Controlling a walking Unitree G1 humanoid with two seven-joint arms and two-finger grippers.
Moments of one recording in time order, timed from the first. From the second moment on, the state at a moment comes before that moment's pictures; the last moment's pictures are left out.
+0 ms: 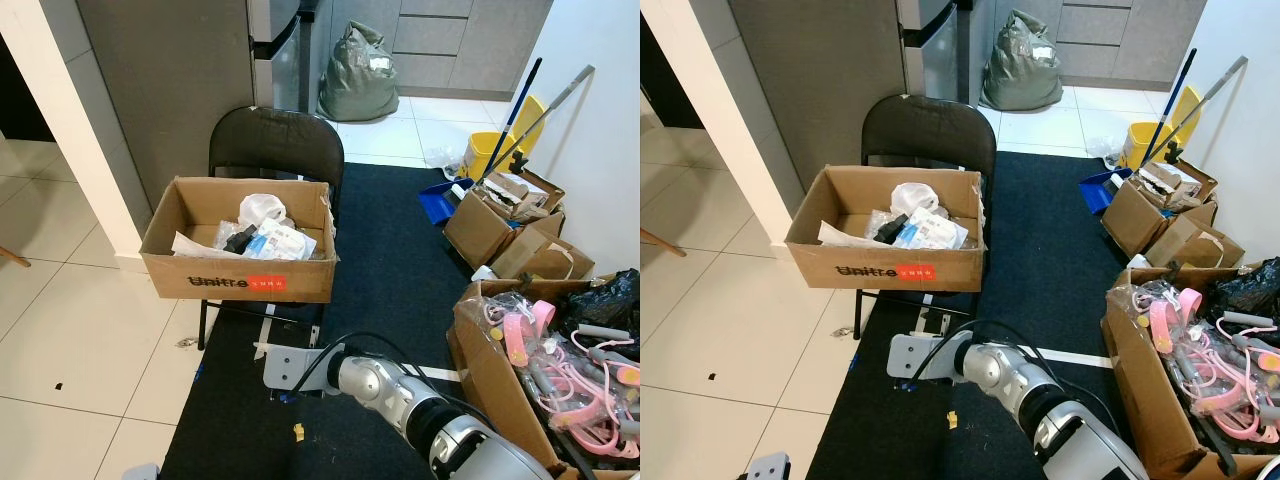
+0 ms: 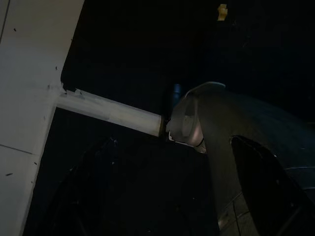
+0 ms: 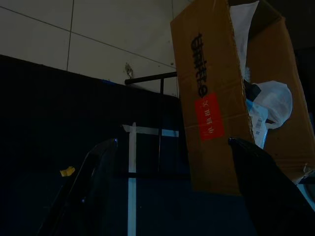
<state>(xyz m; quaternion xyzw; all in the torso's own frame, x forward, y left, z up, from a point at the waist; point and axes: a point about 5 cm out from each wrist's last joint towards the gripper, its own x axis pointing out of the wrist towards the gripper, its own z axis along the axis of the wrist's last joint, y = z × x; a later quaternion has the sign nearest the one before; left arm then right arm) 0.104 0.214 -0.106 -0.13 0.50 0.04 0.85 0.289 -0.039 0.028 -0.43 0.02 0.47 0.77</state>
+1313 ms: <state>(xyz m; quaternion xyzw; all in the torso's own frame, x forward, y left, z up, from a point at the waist) 0.108 0.214 -0.105 -0.13 0.51 0.03 0.85 0.289 -0.040 0.027 -0.43 0.02 0.47 0.77</state>
